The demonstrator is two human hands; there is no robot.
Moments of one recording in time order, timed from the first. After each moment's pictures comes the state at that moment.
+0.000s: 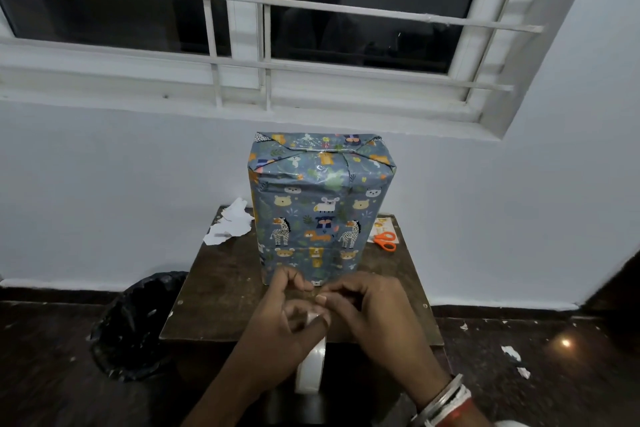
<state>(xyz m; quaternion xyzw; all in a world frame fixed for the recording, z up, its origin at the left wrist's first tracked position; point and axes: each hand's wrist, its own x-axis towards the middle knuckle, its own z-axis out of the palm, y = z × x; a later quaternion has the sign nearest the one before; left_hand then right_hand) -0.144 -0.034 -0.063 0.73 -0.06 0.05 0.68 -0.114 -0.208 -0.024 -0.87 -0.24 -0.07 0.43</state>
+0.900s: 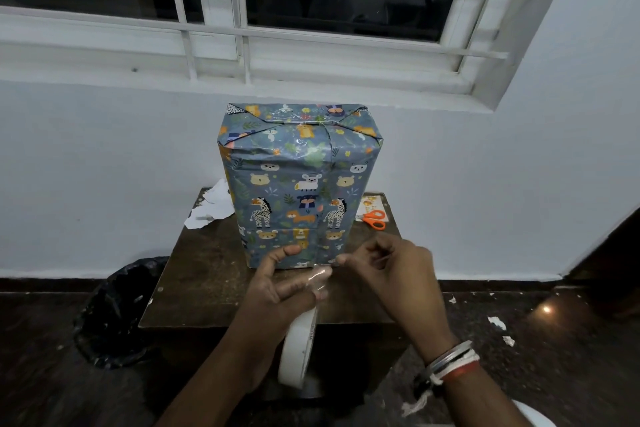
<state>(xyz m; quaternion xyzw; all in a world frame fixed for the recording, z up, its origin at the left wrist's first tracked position) -0.140 -0.055 -0.050 0.60 0.07 -0.07 0.79 -0.086 -0.245 -0.038 -0.90 -0.07 -0.12 0.41</state>
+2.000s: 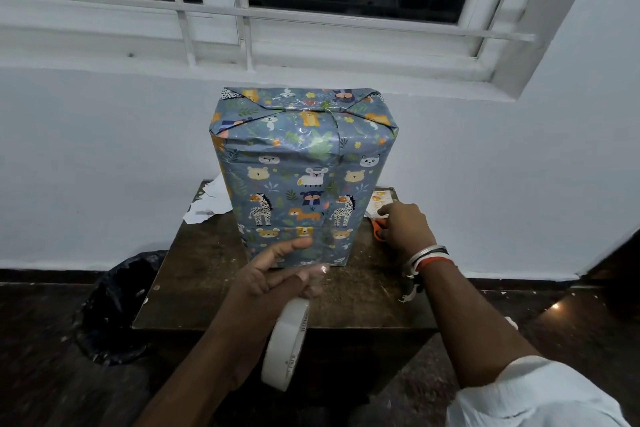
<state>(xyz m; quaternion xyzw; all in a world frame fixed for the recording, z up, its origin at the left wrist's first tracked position) -0.122 -0.038 -0.055 0.62 0.04 -0.04 0.79 0.074 -0.268 -0.090 -0.99 -0.04 0.01 0.12</state>
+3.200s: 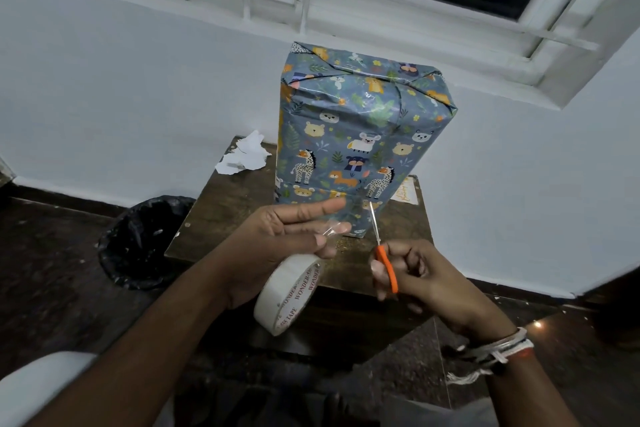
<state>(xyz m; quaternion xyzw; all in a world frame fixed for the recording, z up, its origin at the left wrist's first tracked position) -0.139 -0.006 -0.033 0.56 -0.04 -0.11 0.82 -0.093 -0.259 -0.026 -0.77 -0.23 0.26 0.53</state>
